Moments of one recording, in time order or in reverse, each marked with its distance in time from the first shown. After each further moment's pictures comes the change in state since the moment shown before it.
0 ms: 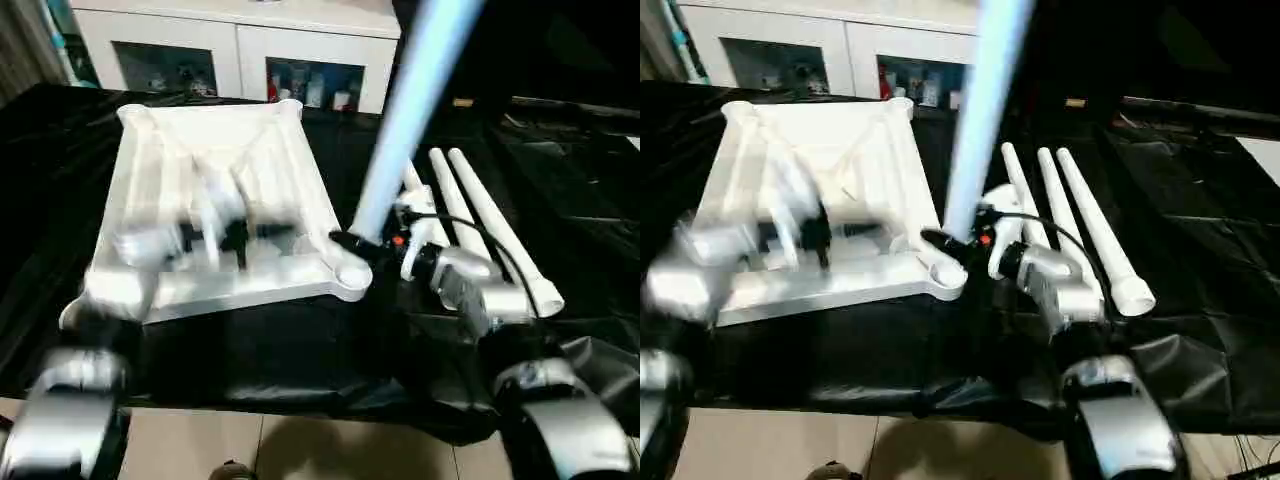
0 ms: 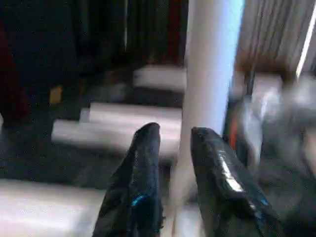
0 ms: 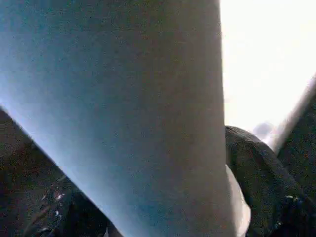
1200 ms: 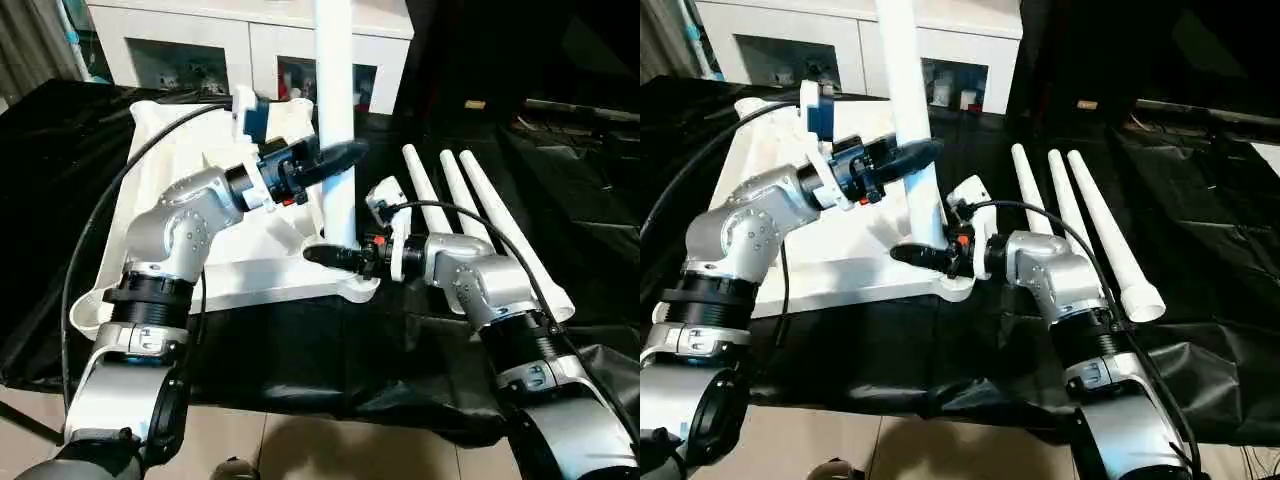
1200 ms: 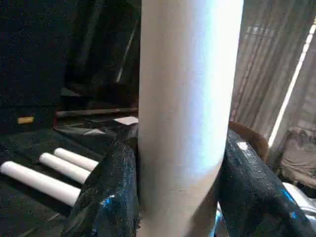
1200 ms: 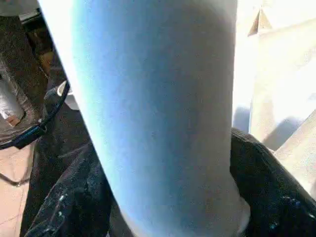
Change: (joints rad) left arm -0.041 -0.139 0.031 -0.106 -0.097 0.256 0.225; right arm 0.015 -0.001 0.056 -0.210 0.038 0.224 0.015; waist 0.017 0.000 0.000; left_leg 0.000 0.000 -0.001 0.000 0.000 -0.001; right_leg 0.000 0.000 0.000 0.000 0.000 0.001
